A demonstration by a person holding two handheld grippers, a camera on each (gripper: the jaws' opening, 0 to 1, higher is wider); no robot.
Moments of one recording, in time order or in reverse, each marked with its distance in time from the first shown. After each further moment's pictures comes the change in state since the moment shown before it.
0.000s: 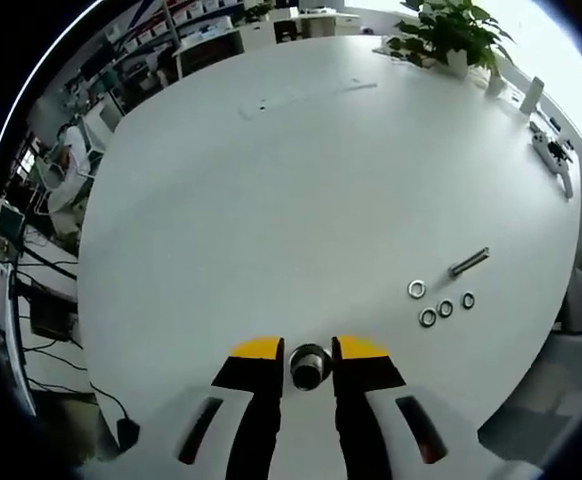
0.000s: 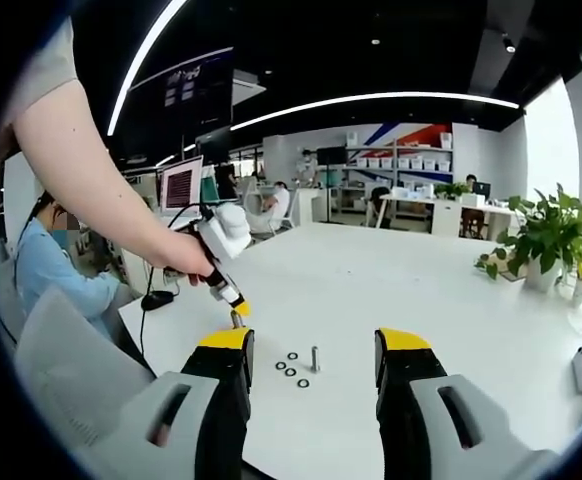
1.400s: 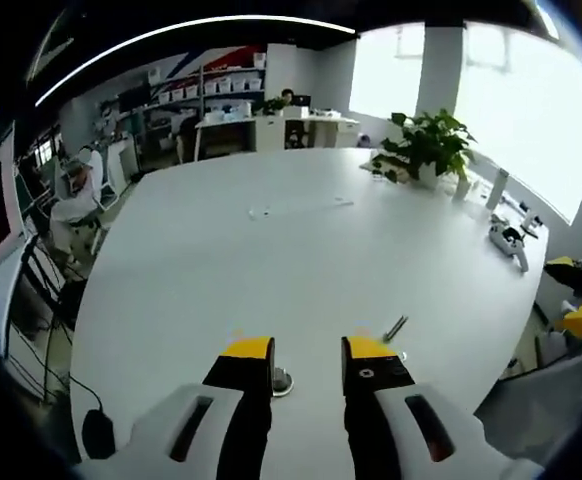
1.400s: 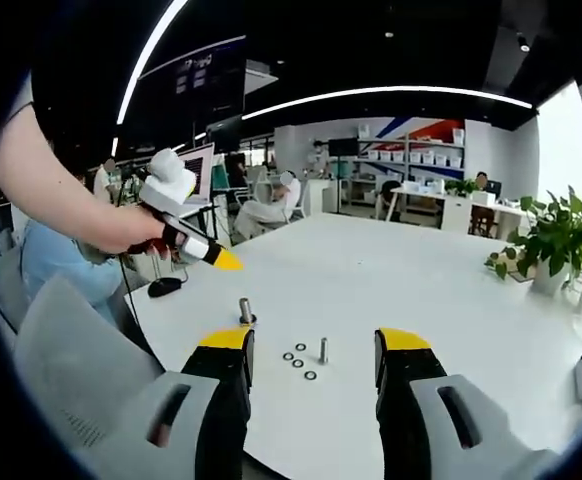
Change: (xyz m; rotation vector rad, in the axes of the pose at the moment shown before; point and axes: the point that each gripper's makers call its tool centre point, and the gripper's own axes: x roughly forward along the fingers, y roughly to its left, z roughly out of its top) left arm -0.097 -0.011 0.016 -0.137 -0.505 -0.092; right arm 0.004 0.012 -0.008 -0.044 0.042 0.049
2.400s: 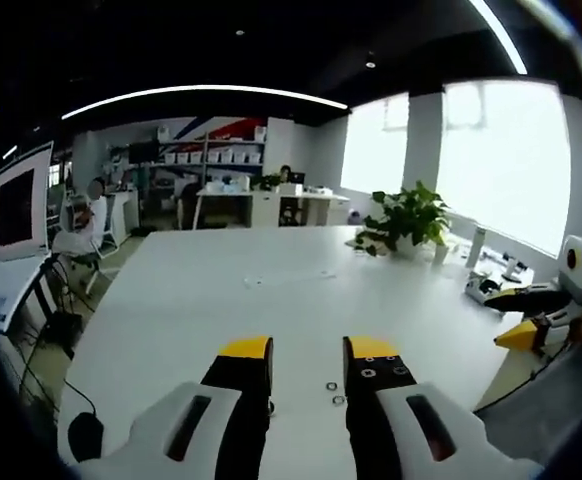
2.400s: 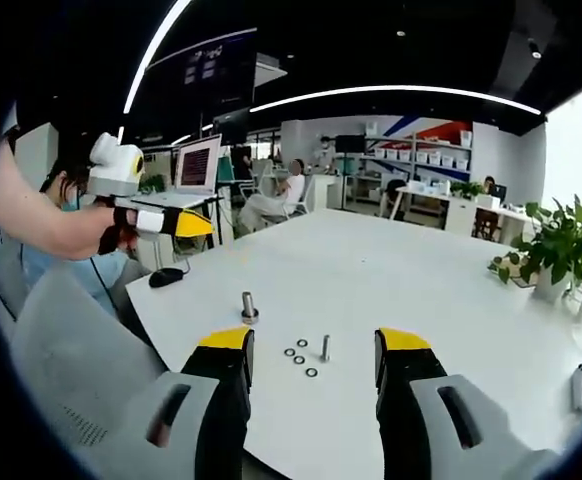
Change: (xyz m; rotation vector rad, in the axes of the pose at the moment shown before) left arm -0.059 -0.011 0.020 -0.029 -0.349 -0.069; right arm 0.003 0.005 -0.003 -0.031 0.024 0.006
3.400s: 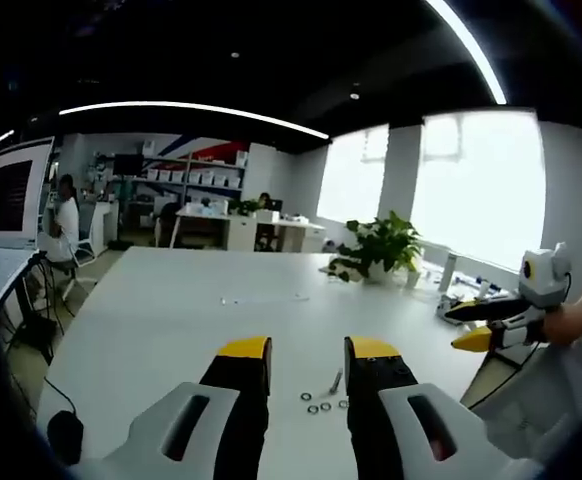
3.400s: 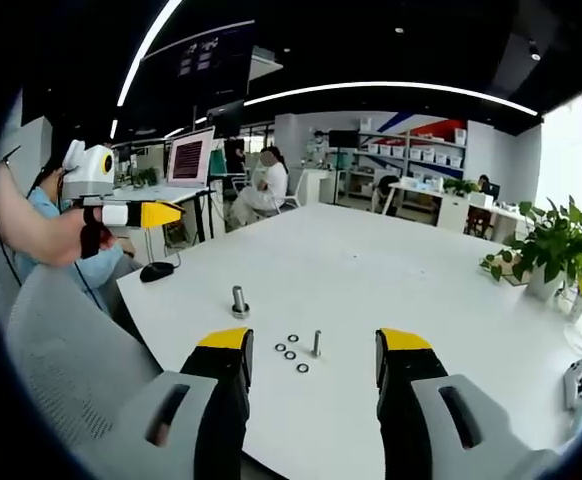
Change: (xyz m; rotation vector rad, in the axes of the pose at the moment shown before) left arm -0.032 -0.017 0.011 -0.016 -0.100 -0.104; right arm 0.002 -0.008 -0.004 -0.003 0.023 -0.050
